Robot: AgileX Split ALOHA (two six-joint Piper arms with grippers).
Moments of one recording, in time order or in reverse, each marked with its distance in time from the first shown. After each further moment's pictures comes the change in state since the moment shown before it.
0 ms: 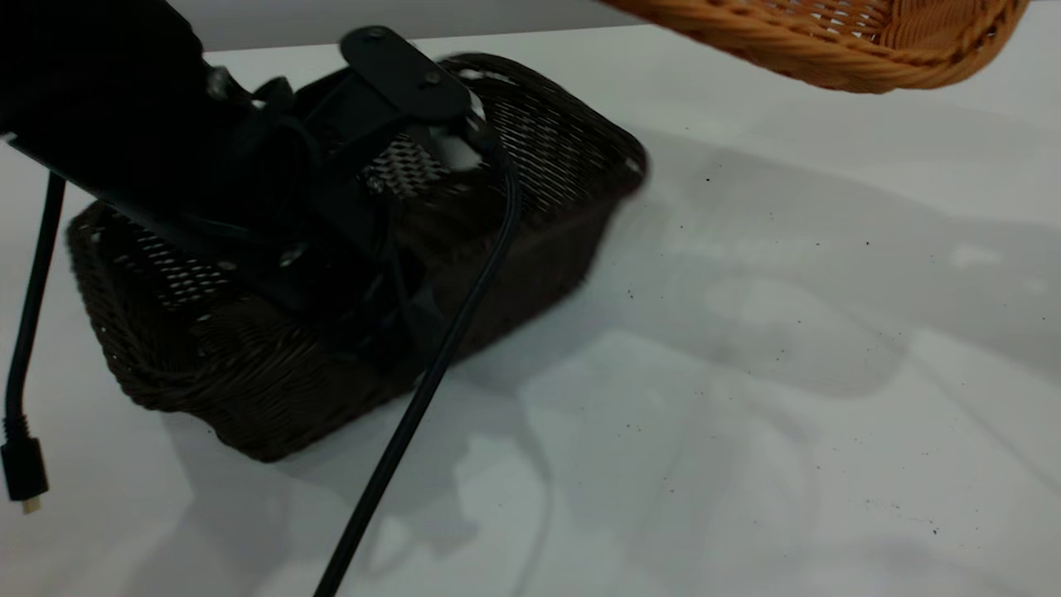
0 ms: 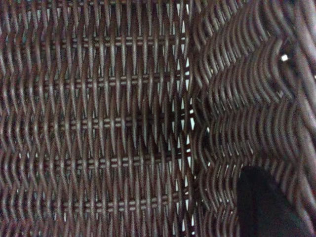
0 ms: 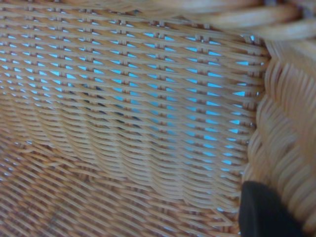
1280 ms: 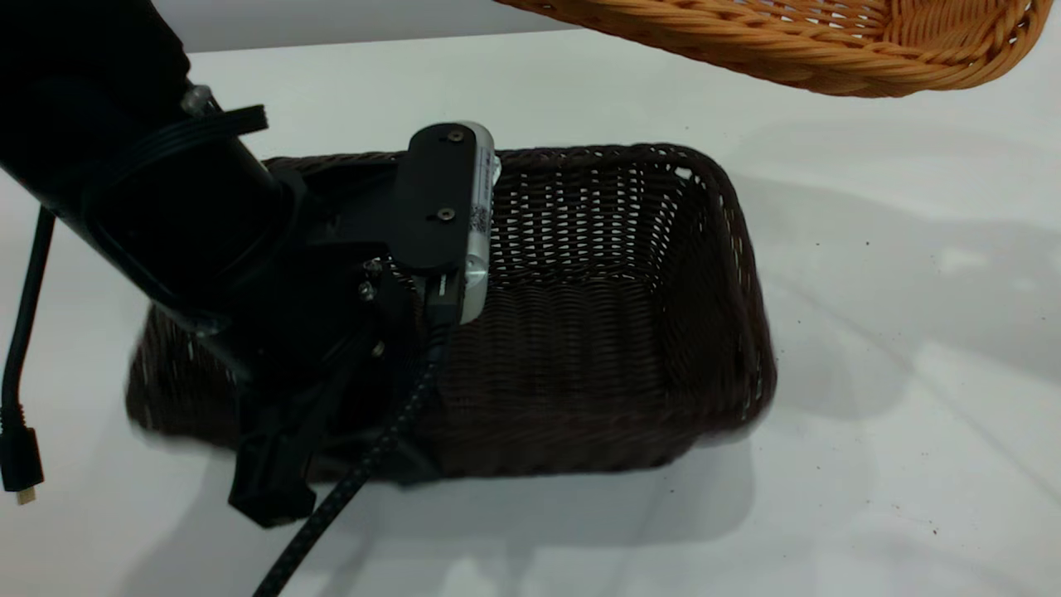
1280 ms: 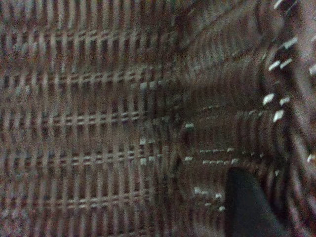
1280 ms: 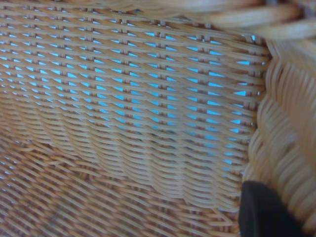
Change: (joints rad) left arm 0.000 -0.009 0.002 -0.001 0.275 0.468; right arm 0.000 0.000 -0.042 -0.053 0.090 -0.005
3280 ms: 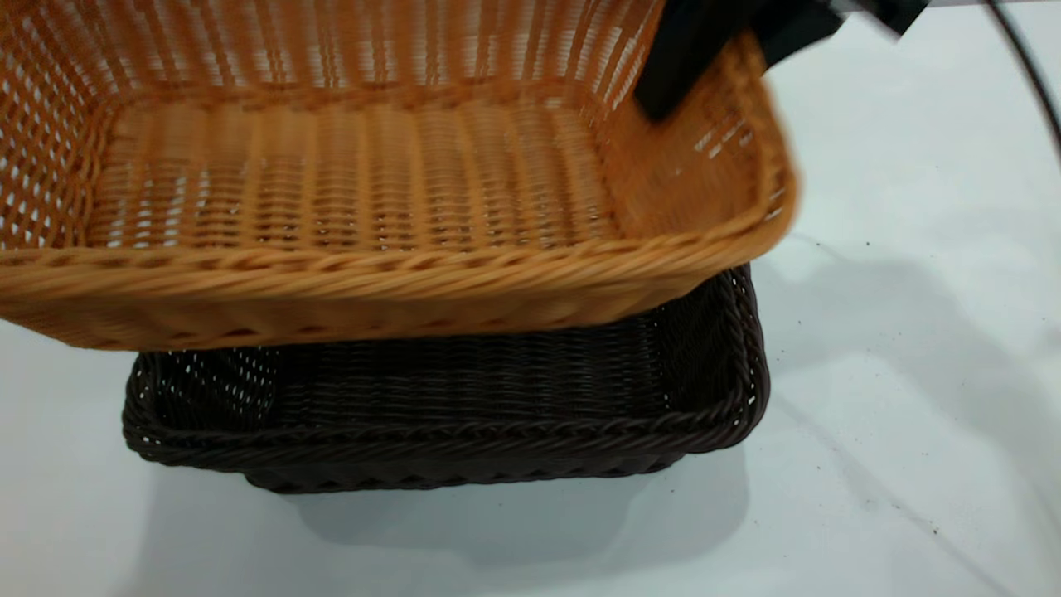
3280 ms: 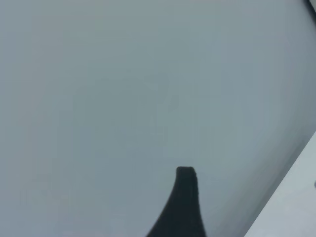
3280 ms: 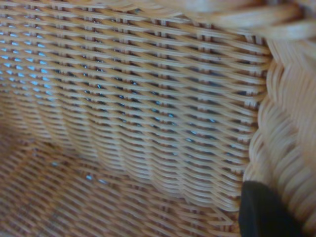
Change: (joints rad) left arm -0.119 -0.945 0.000 -0.112 -0.622 -0.103; right arm 0.354 0.400 -0.327 -0.063 0.342 0.105
